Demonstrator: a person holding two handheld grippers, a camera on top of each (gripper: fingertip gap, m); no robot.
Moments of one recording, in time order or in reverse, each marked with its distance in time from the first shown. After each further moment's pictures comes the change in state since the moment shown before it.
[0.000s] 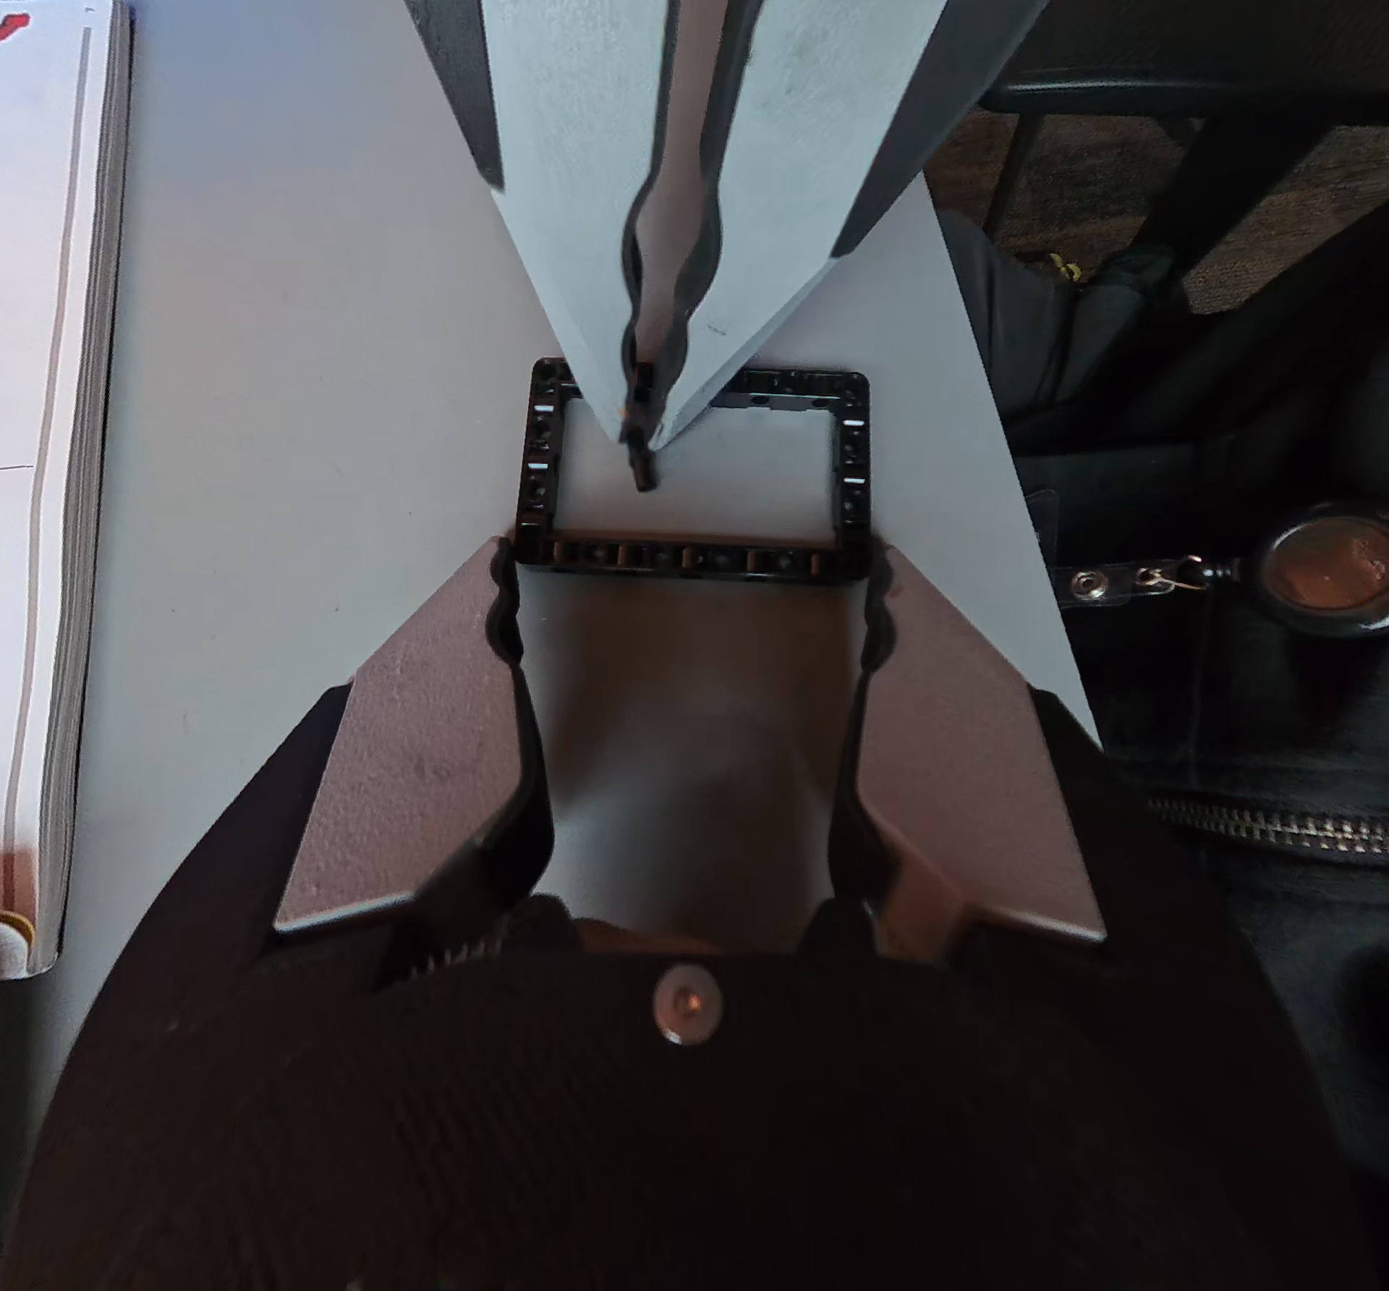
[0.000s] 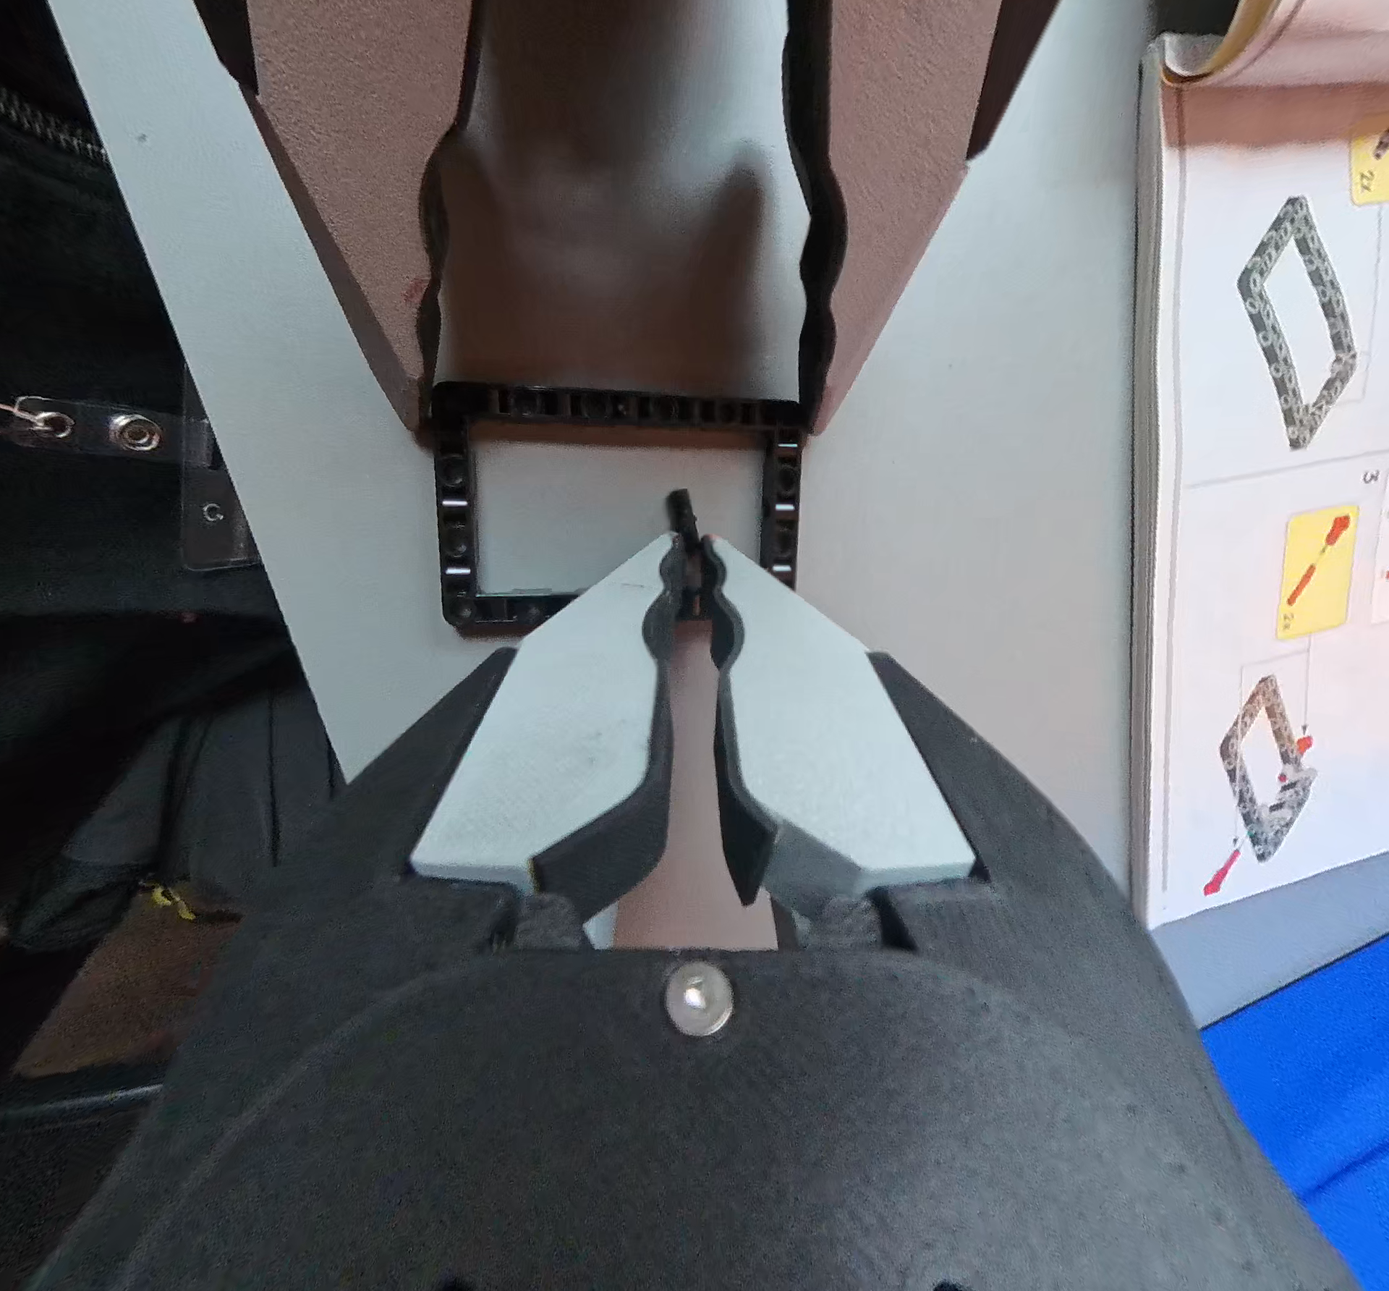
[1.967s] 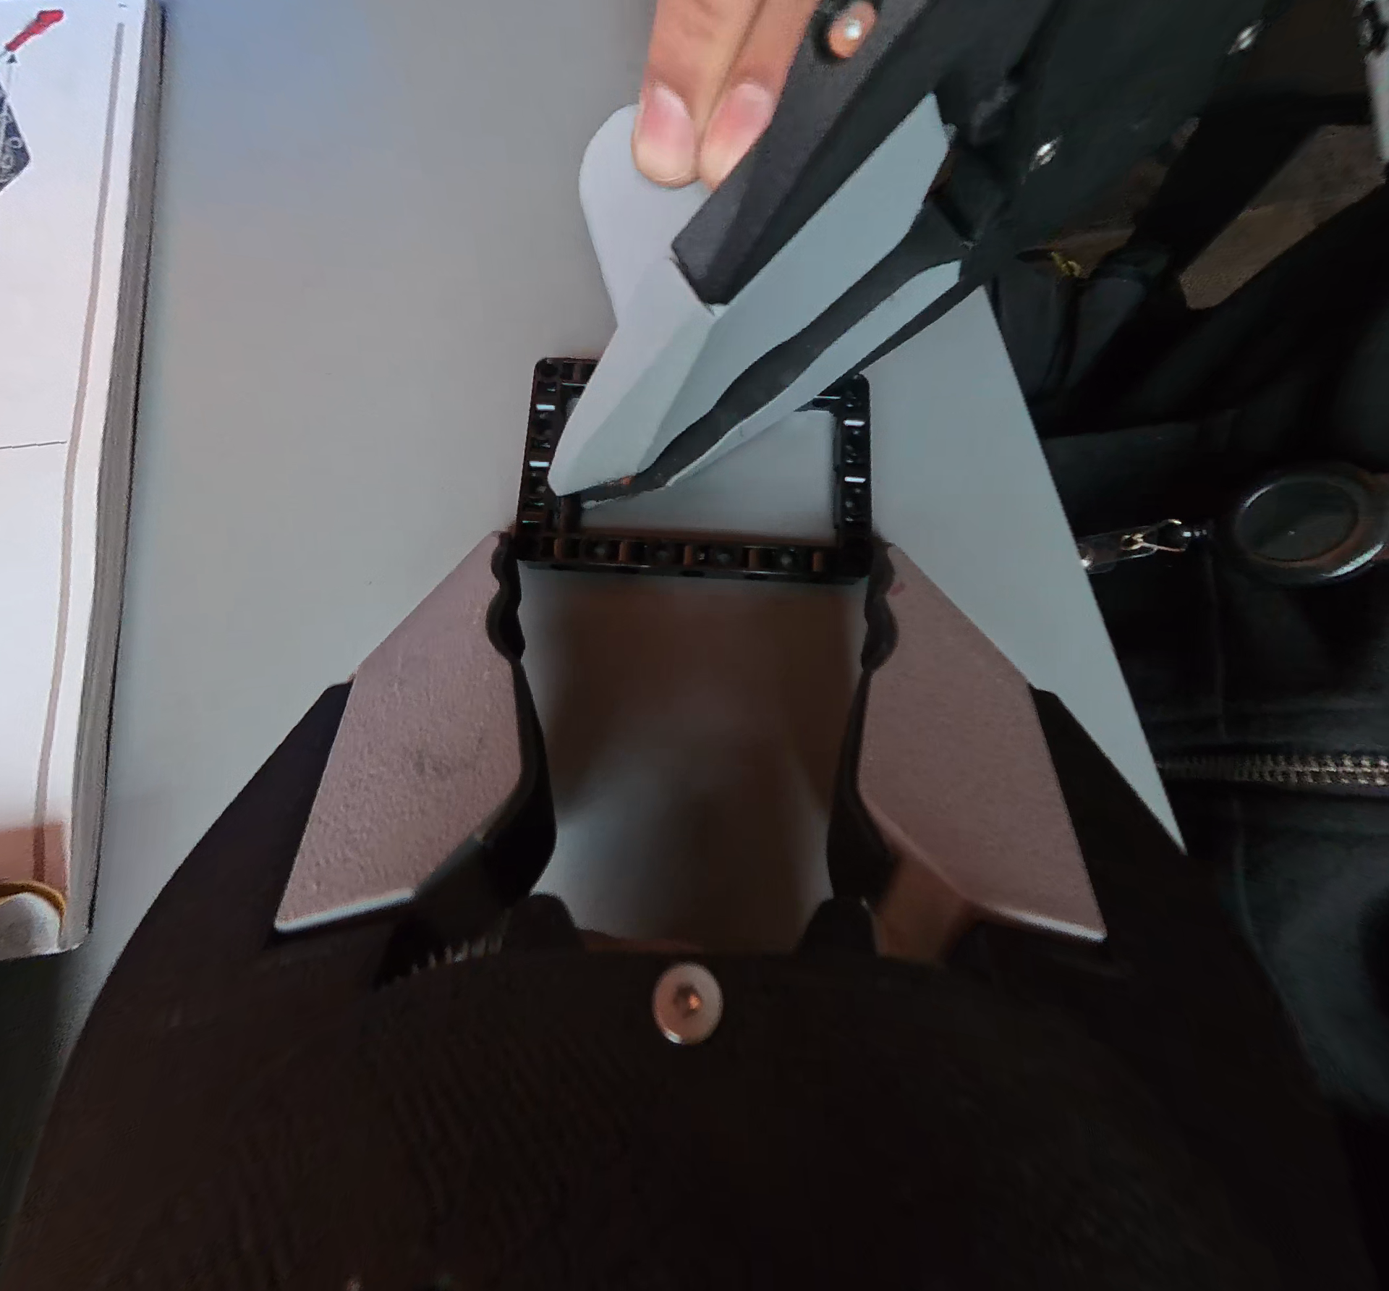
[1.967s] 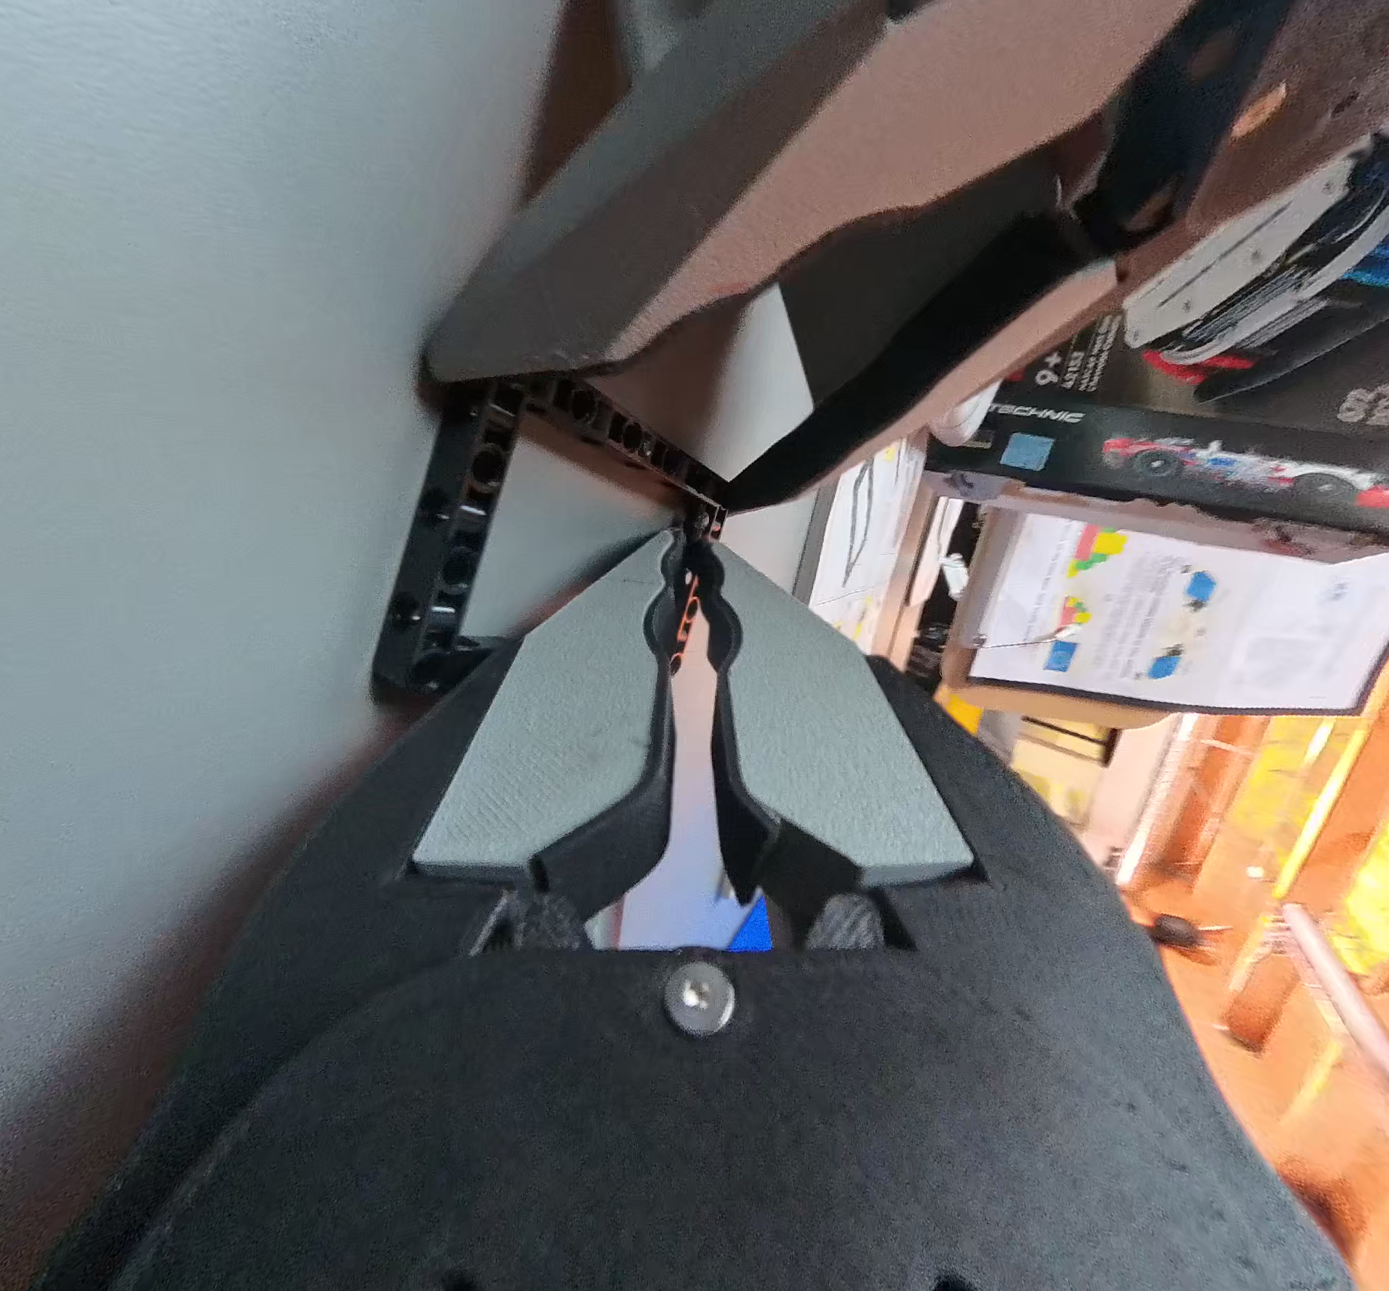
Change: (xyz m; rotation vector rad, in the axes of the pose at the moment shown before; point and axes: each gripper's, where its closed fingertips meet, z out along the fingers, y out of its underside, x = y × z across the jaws) left arm -0.009 0.006 -0.005 0.026 0.014 0.003; right arm 0.027 -0.023 0.009 -0.037 0.667 -0.629
